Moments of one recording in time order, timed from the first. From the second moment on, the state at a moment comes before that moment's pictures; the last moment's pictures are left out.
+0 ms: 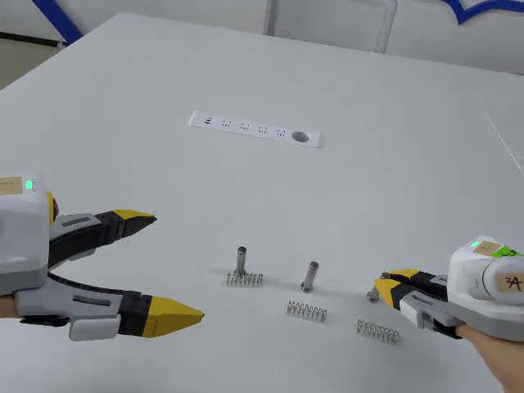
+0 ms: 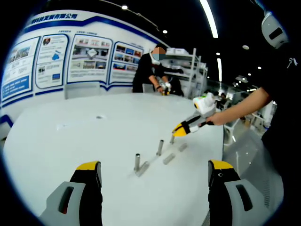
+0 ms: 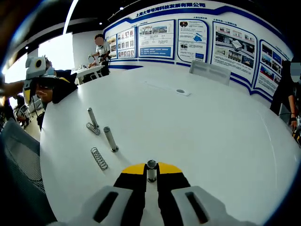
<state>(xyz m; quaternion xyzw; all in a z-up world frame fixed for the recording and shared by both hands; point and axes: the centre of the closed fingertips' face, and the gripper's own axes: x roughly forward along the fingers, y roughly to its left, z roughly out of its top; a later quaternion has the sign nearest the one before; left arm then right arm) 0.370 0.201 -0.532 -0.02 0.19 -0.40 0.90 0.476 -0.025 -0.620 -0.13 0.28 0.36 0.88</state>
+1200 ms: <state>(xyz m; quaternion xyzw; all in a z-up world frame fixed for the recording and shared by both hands) 0.379 0.181 -0.533 -0.02 0.20 -0.41 0.89 0.418 -0.038 -0.644 -0.16 0.31 0.50 0.79</state>
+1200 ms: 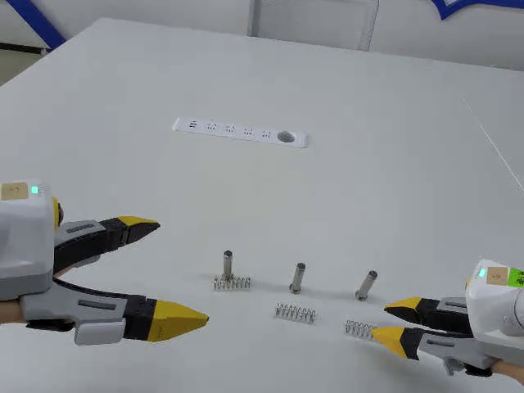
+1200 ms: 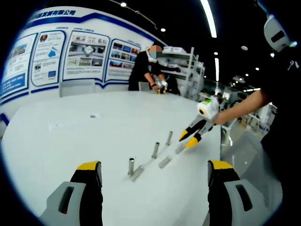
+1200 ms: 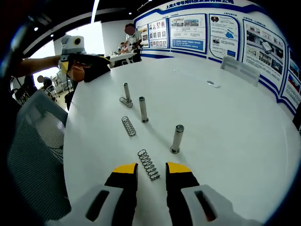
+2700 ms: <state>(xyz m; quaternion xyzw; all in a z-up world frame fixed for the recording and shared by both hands) 0.373 0.160 -0.533 -0.01 0.22 -0.43 0.87 0.410 -0.033 -0.658 -0.22 0.27 0.56 0.75</state>
